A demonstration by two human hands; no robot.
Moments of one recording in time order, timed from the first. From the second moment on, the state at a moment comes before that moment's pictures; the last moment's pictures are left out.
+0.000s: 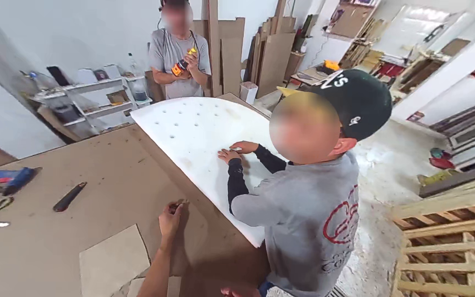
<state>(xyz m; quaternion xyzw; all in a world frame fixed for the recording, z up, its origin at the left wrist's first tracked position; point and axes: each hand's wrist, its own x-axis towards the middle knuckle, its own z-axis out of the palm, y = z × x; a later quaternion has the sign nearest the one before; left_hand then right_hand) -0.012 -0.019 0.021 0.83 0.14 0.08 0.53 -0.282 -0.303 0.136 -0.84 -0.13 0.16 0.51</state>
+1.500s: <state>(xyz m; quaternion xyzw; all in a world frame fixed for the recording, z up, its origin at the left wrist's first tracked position) -0.009 -0.008 0.025 0.85 0.15 0.02 0.51 -0.240 -0.218 0.119 -0.85 -0.18 0.29 0.41</state>
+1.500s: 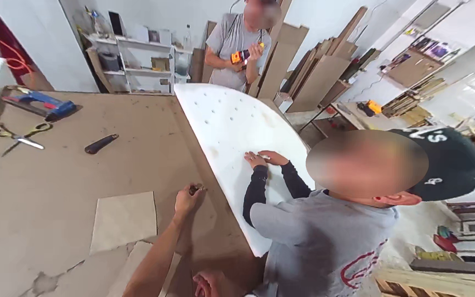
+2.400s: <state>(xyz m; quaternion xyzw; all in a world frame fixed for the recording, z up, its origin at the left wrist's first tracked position) -0.005 -0.010 0.017 0.85 0.16 0.03 0.49 -0.214 -0.195 0.113 -0.83 -0.21 0.26 0.45</state>
